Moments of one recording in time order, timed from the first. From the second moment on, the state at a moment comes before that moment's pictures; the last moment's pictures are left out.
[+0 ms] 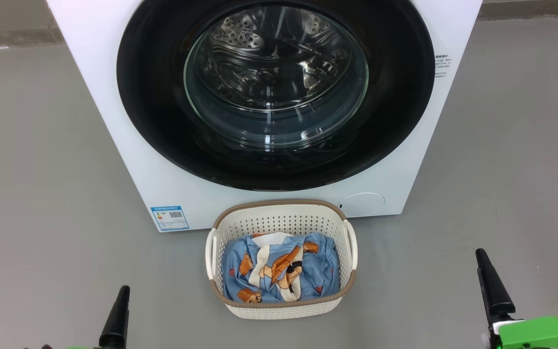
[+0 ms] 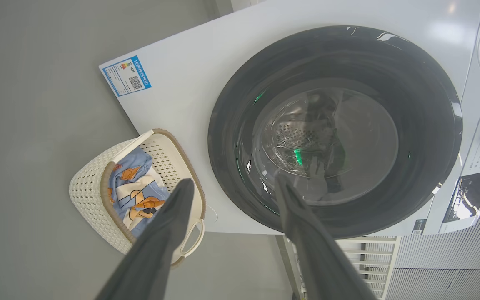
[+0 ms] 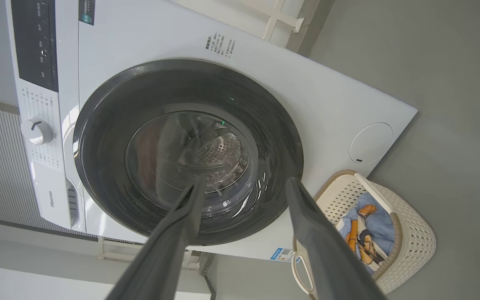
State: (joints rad) left arm -0.01 0.01 0.01 0.29 -1.41 -0.12 0.00; right arm 0.00 -0.07 -0.08 0.21 1.34 0.13 0.00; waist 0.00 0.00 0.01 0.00
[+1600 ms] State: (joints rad) left arm 0.00 0.02 0.01 0.26 -0.58 -0.10 -0.13; right arm 0.00 -0.16 0.02 0.23 0.59 0.13 -0.13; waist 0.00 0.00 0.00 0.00
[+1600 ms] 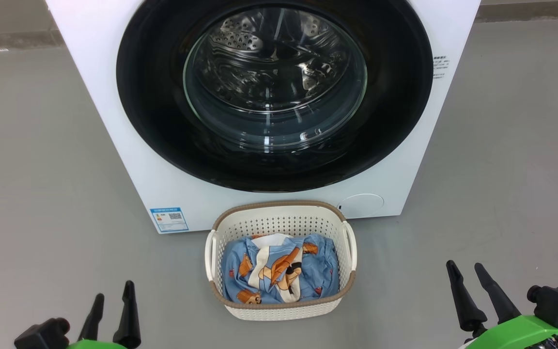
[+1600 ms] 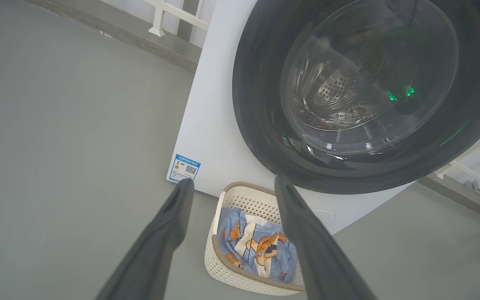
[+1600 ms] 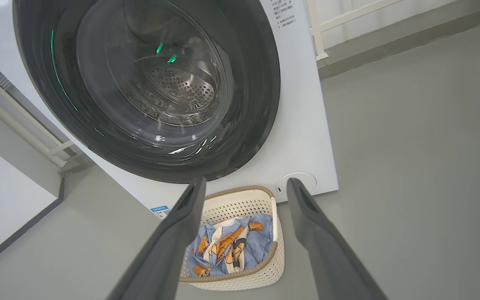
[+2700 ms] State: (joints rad) left arm 0.02 0.03 0.01 0.21 -0.13 -0.10 -0.23; right arm 0.03 -0.17 0.01 0.21 0.22 0.13 -0.23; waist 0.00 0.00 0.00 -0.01
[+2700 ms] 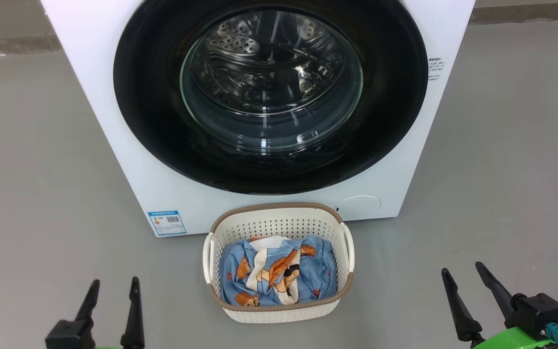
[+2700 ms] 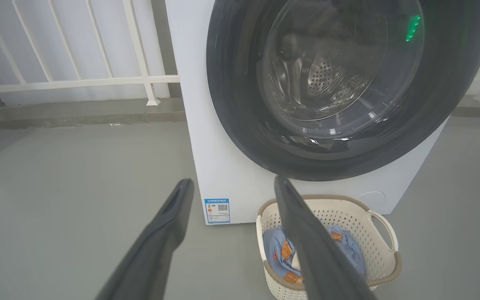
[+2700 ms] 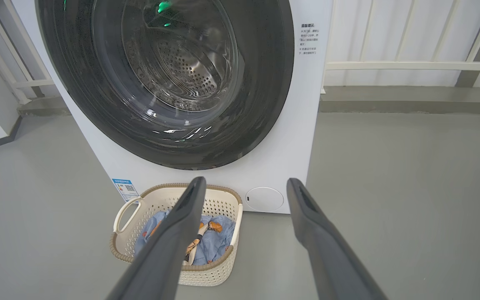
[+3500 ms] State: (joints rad) left arm 0.02 0.03 0.03 0.20 -0.05 -0.10 -0.25; right arm 0.03 -0.16 -0.04 0.21 0.15 0.13 -0.25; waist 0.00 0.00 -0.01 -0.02
